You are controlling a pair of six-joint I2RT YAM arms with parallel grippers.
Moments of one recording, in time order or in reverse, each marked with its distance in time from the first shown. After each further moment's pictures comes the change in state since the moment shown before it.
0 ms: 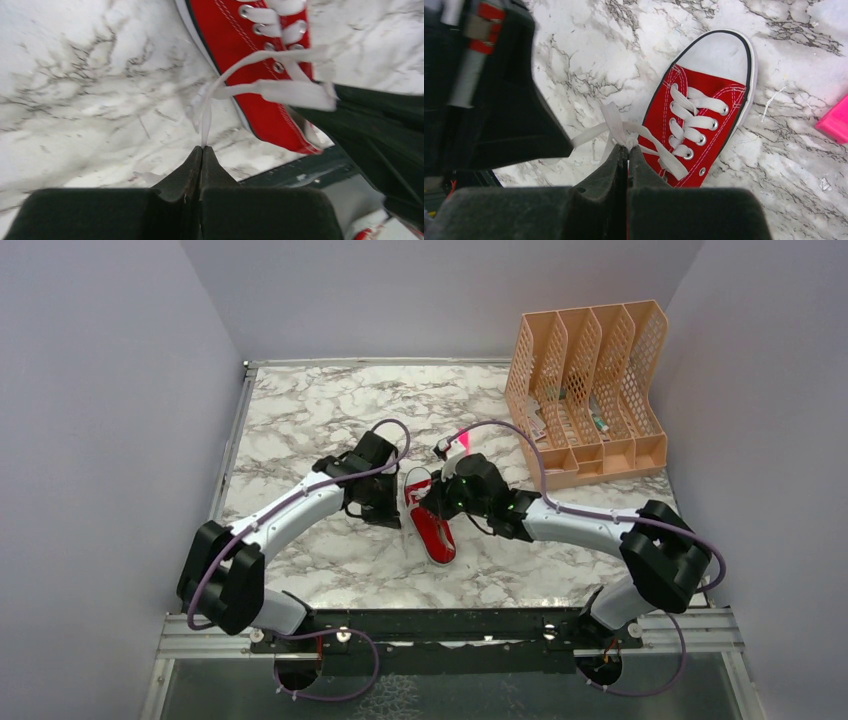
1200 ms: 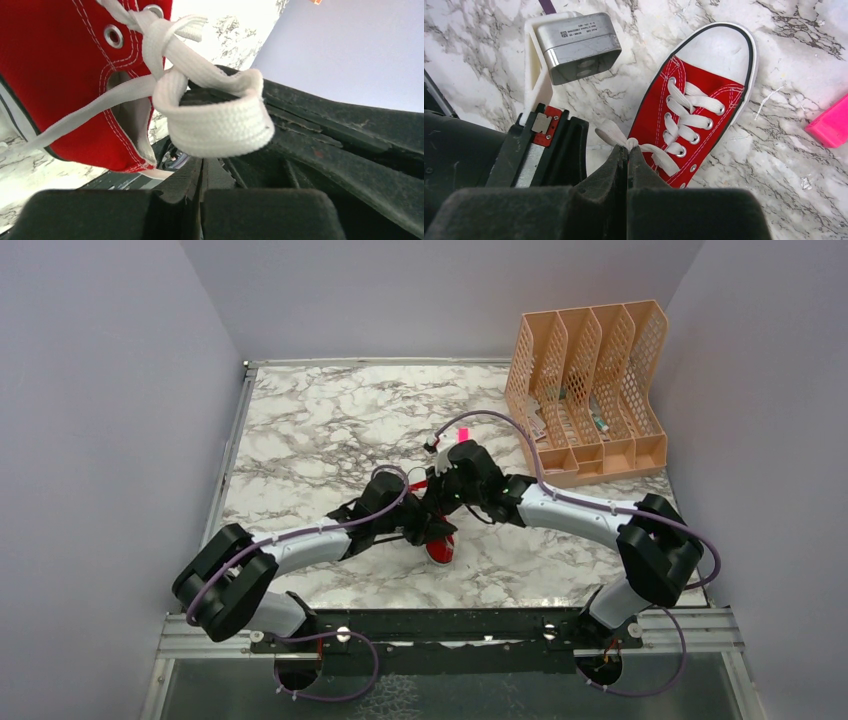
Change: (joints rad) left arm -0.172 -0.073 -0.433 0.951 0.180 -1.054; right arm -0.026 0.050 0.143 -0.227 -0.078 -0.084
